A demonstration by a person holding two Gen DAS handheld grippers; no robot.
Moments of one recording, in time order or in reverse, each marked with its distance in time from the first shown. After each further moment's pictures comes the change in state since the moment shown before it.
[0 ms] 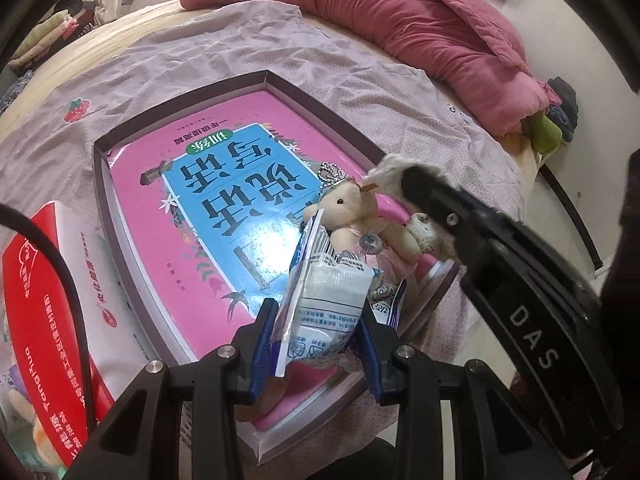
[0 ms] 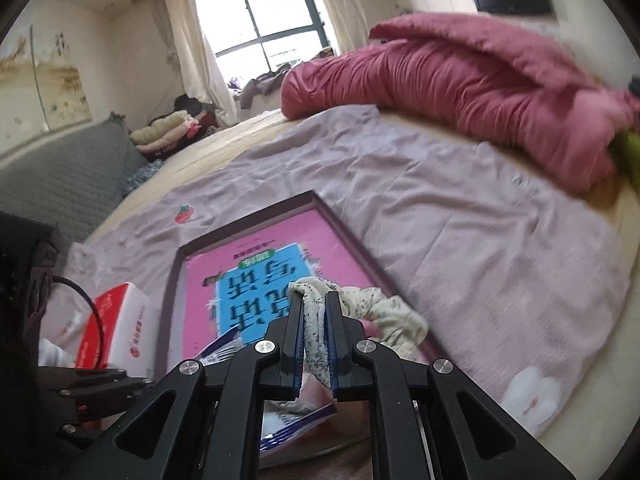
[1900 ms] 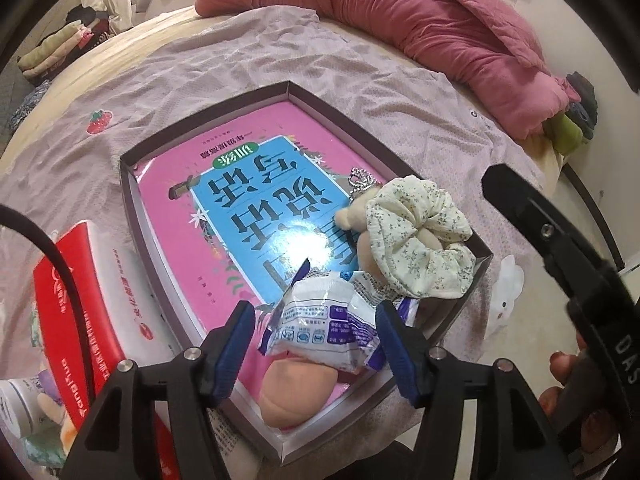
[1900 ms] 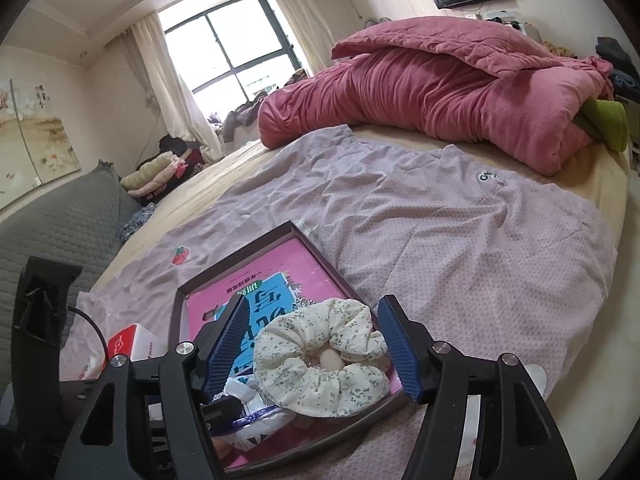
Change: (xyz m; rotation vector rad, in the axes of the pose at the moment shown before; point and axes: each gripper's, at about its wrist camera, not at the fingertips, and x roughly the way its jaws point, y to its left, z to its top) left arm -0.012 -0.002 0.011 0.001 -0.009 0.104; right arm -0.040 -0.024 0.011 0.087 -0.104 -0.079
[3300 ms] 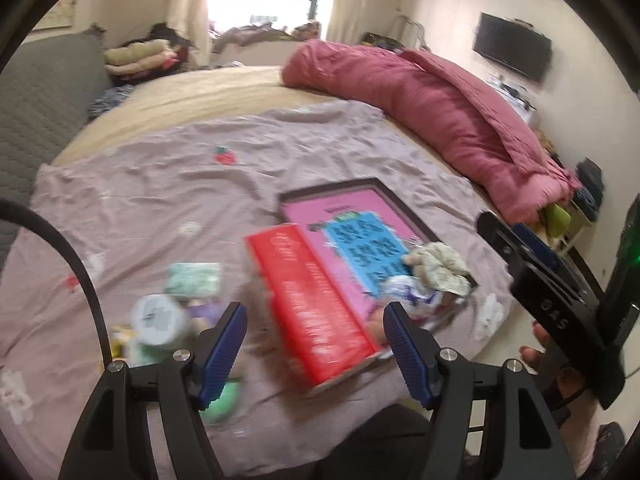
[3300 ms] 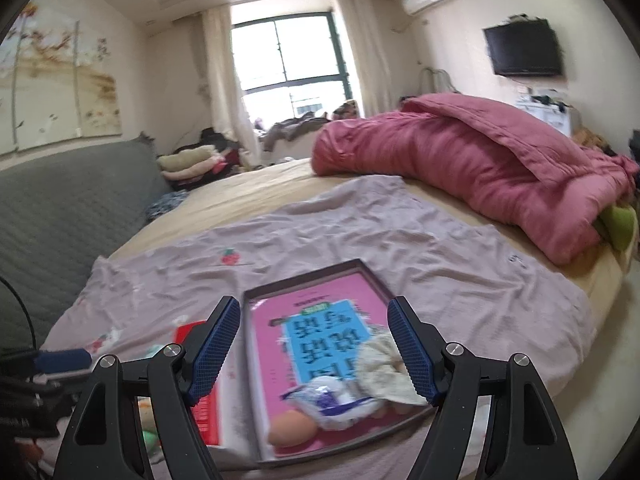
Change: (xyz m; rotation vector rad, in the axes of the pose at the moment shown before) left arm -0.190 0.107 -0.093 -0.194 -0.302 0.076; right arm -0.081 0.131 -0.002 -0.272 -0.098 0.059
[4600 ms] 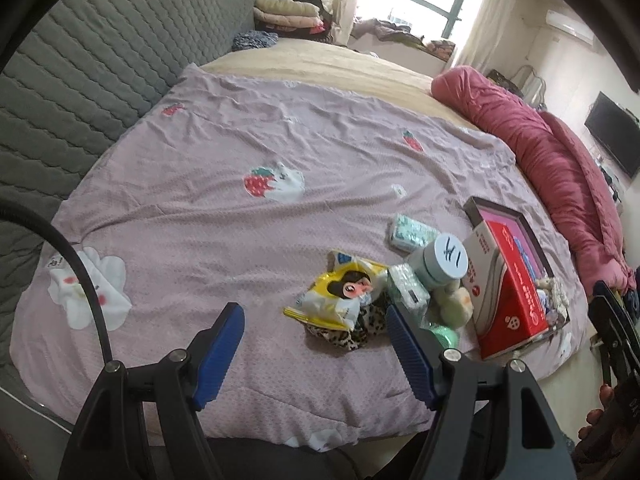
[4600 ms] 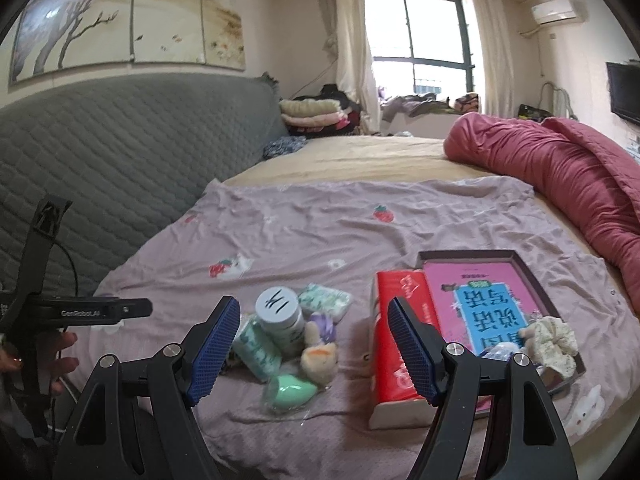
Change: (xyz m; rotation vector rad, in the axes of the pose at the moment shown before) left arm -0.050 0.226 -0.098 -0.363 0.038 0.195; right arm -0.022 0.187 -0.054 -0.266 0.145 0.314
